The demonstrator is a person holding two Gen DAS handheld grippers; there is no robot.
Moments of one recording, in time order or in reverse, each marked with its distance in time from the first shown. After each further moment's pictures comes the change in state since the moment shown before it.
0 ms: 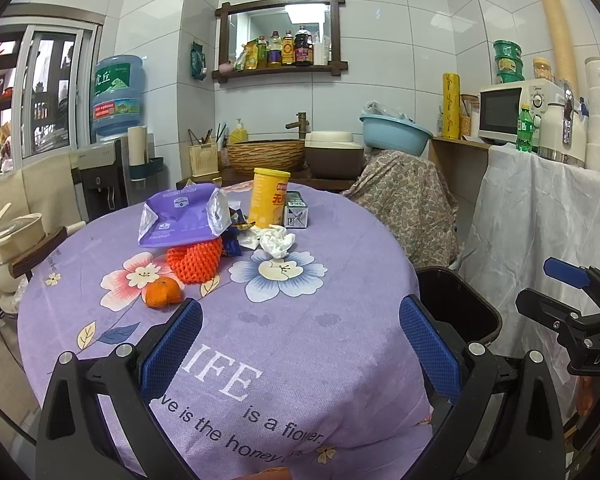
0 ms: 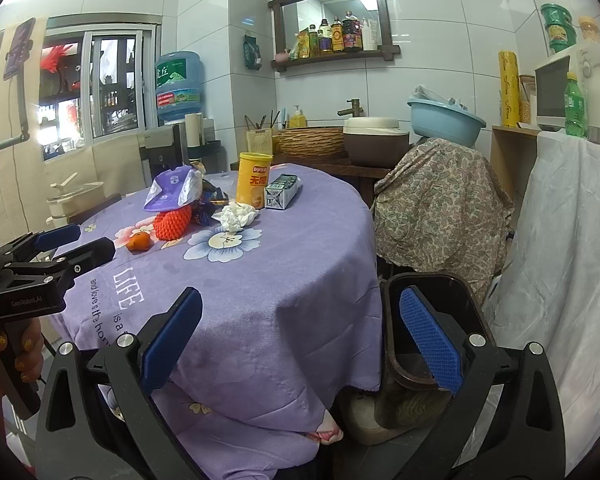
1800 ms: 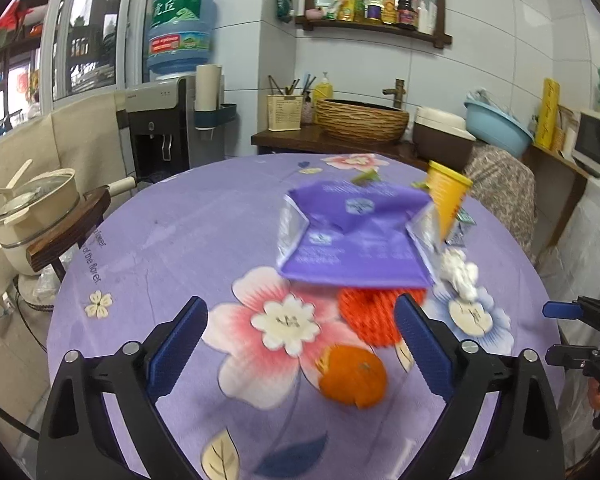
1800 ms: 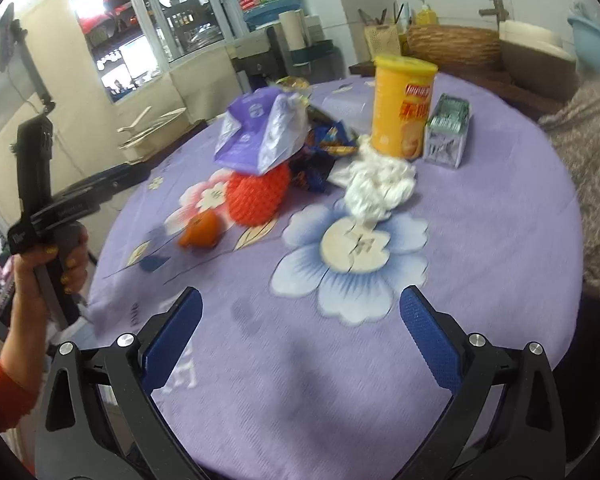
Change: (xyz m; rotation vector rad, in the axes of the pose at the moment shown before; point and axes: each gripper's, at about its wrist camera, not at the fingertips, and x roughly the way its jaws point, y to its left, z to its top) left arm 0.121 0.219 0.062 -0.166 0.187 0.134; right arm 0.237 0.088 0.080 -0.084 0.406 0.422
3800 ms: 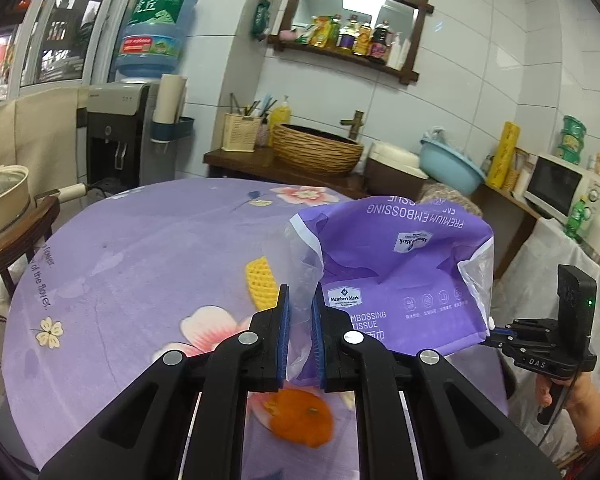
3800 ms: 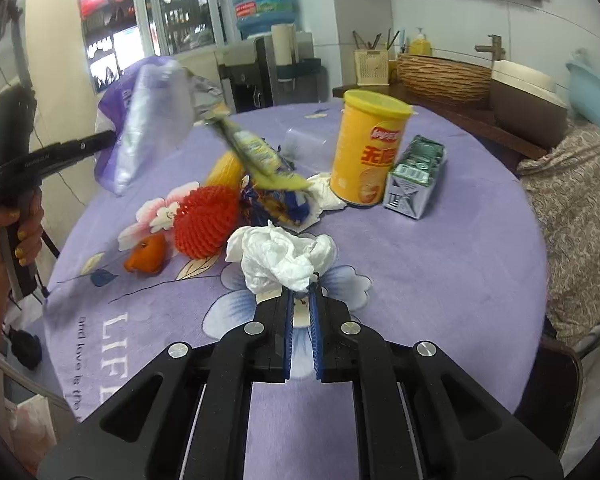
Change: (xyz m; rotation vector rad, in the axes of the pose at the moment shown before) left arm -0.010 -0.004 0.028 -0.044 -0.075 -0.243; right arm -0.014 -0.030 0.014 -0.045 -0.075 -0.056
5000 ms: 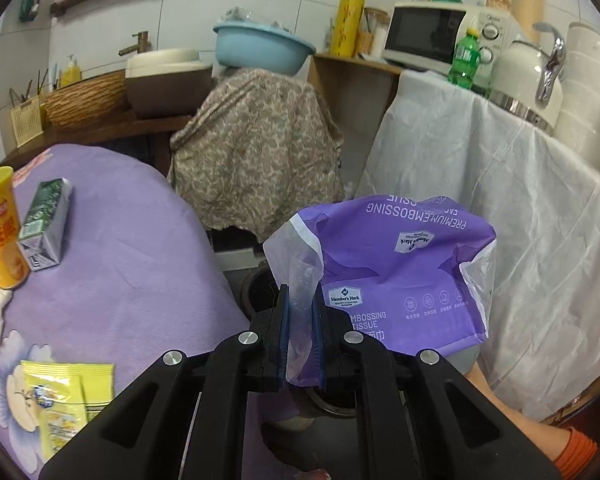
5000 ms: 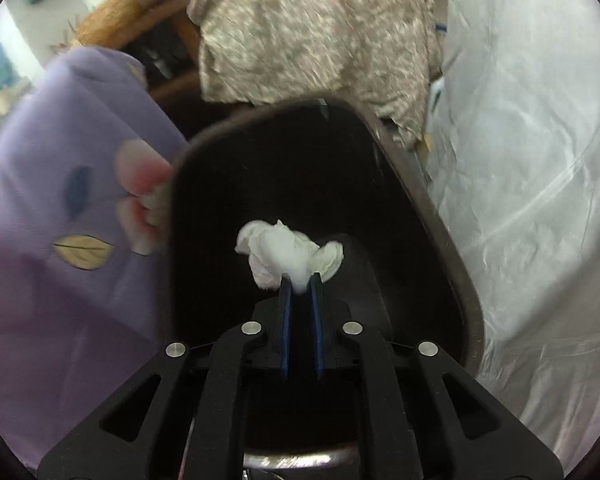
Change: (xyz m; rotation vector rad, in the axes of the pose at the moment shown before) left arm 0.166 -0.339 -0.081 0.327 0.299 -0.343; right arm -0.028 -0.298 -0.233 0.704 0.244 -0.492
